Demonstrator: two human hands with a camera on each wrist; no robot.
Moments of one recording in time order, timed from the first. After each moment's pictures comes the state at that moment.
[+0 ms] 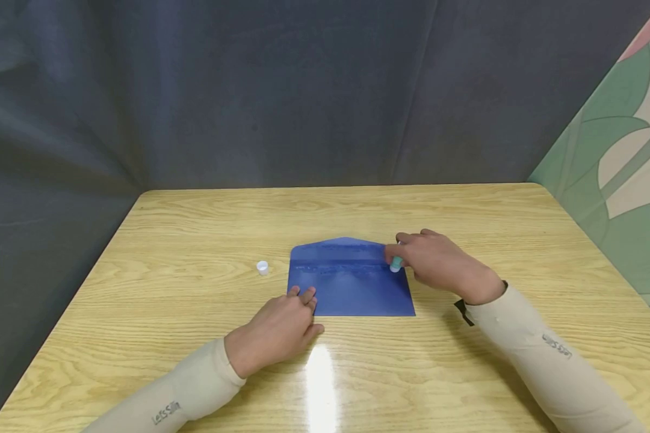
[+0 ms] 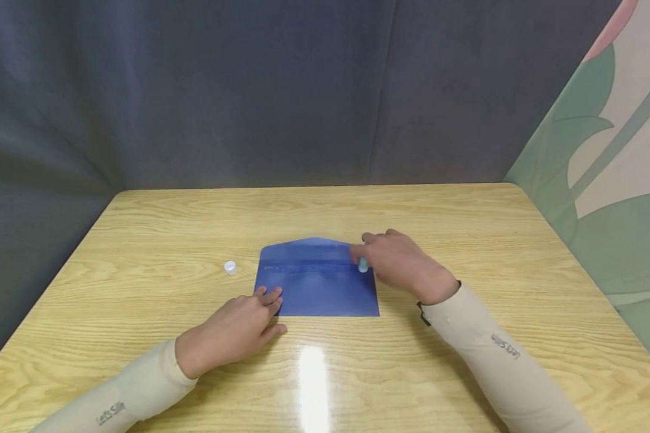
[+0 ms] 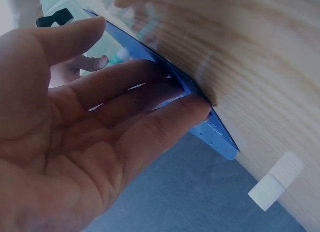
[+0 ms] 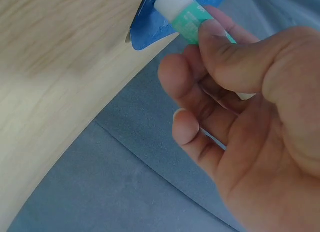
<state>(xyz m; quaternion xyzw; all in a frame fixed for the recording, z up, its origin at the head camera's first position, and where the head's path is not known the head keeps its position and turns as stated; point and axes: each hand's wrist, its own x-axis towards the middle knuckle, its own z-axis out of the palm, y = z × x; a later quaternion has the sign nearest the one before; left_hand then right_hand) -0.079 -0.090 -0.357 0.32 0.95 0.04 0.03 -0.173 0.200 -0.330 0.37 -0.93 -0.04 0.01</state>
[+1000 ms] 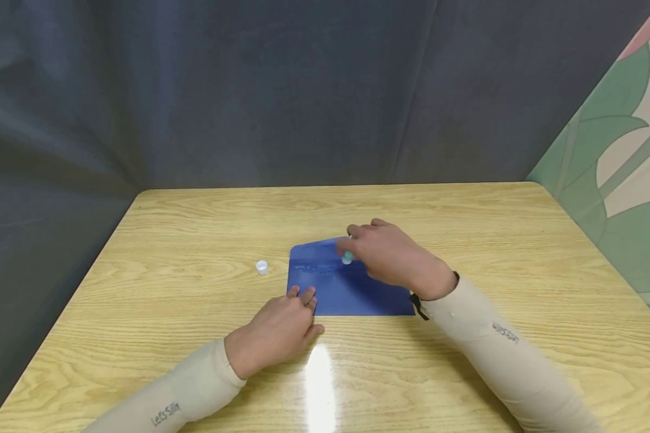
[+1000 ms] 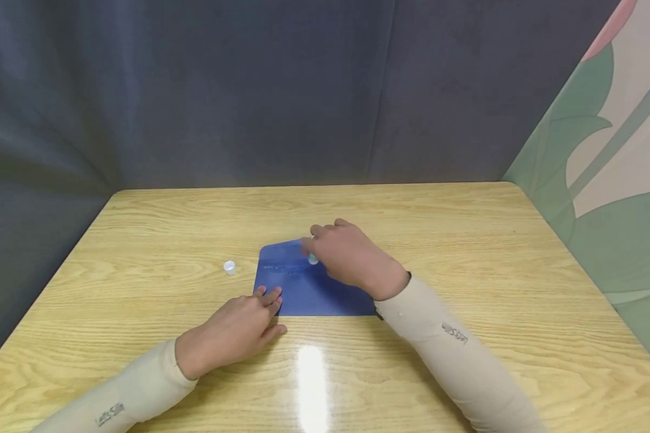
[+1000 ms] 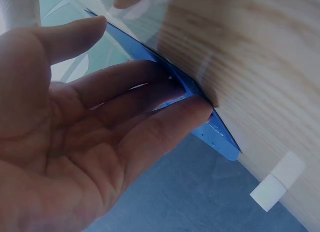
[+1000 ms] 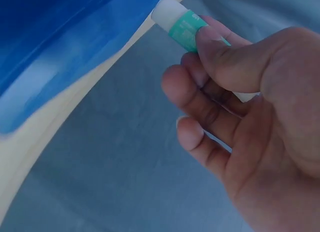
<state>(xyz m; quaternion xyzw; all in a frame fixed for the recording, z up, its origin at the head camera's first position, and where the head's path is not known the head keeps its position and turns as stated) -0.080 -0.089 -0.357 0.32 0.95 0.03 0.03 -0.170 0.128 -0.311 0.44 -0.89 -0.06 0.08</state>
